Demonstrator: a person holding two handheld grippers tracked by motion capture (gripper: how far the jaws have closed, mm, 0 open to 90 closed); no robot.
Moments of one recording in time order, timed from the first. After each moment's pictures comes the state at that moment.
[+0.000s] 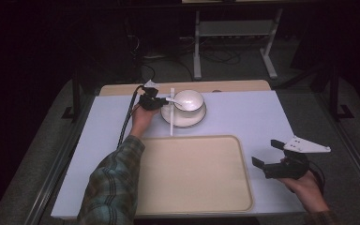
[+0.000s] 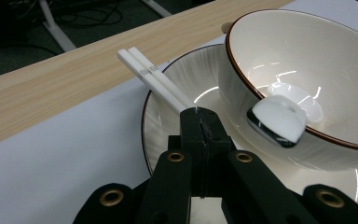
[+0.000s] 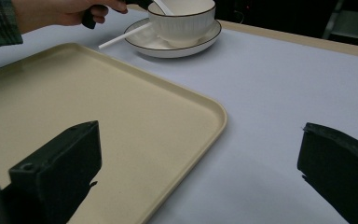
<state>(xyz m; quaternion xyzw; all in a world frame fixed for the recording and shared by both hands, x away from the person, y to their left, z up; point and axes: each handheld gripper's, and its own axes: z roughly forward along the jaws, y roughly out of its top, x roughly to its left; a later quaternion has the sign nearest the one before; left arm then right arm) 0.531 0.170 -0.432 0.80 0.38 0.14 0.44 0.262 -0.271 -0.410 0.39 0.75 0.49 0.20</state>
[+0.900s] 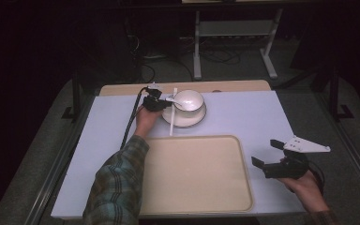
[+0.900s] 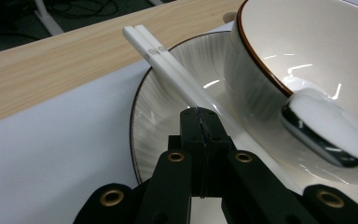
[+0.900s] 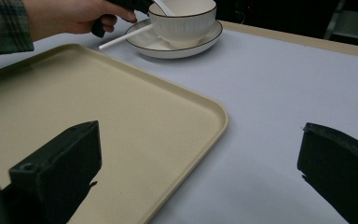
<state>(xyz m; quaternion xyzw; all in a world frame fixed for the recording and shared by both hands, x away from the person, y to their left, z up) 0.539 0.161 -0.449 0.80 0.39 0.12 0.44 0.263 -0.271 -0.410 0.39 0.75 0.49 0.19</state>
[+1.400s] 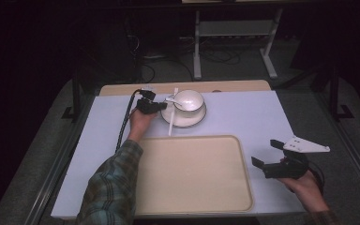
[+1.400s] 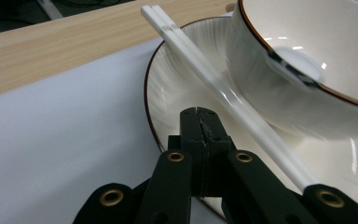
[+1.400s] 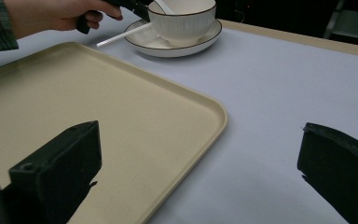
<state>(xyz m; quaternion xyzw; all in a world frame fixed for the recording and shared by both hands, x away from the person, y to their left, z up) 0.518 0.185 -0.441 0.80 0.41 0.11 0.43 0.263 -0.270 -0.411 0.39 0.75 0.49 0.19</state>
